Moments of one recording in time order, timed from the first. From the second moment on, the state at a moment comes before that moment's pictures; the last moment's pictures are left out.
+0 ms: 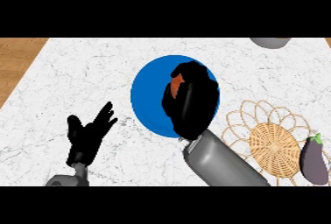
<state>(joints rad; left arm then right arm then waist) -0.04 0.09 -0.10 -1.44 0.08 0.02 0.26 -0.67 -0.01 0.61 -1.38 1.48 -0.54 1.18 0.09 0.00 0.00</state>
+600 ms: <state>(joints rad) -0.03 0.09 -0.09 -1.45 0.08 0.02 0.24 -0.67 -0.01 0.46 -1.18 1.58 -0.75 1.17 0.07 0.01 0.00</state>
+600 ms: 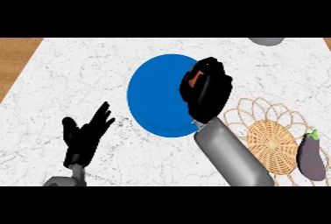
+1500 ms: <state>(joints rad) -0.03 0.08 -0.09 -1.45 0.08 0.01 0.21 -0.76 0.00 0.34 -0.77 0.94 -1.02 0.90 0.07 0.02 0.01</state>
